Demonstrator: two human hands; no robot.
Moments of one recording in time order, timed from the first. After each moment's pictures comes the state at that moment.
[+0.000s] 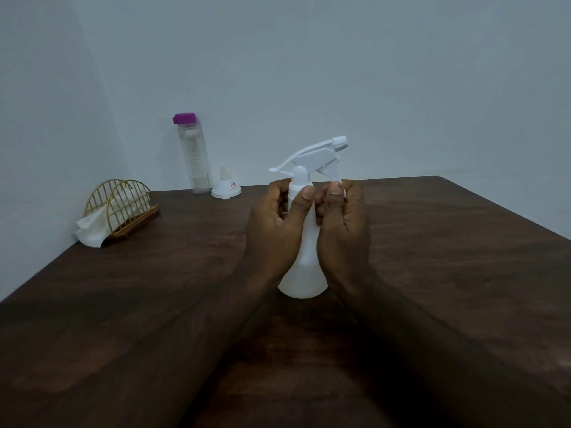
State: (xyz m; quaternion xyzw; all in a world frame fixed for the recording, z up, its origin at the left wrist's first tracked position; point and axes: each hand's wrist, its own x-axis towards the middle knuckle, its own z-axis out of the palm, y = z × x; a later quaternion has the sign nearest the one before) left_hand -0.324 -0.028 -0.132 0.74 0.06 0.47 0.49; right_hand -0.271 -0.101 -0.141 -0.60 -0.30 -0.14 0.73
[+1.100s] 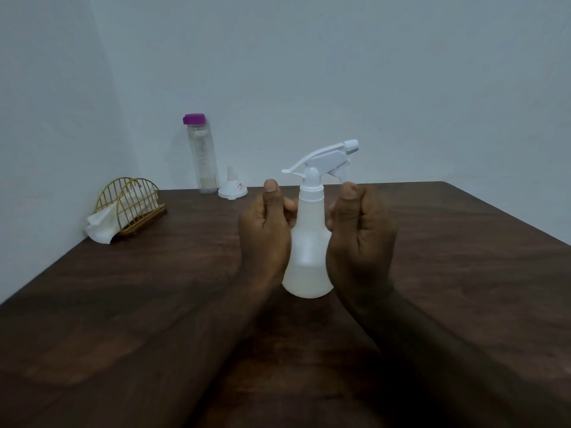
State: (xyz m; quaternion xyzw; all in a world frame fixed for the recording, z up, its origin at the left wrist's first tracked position) left_hand -0.329 -0.023 -0.135 0.64 0.16 0.52 0.54; right_hand -0.286 -0.113 -0.135 -0.54 -0.39 -0.33 0.67
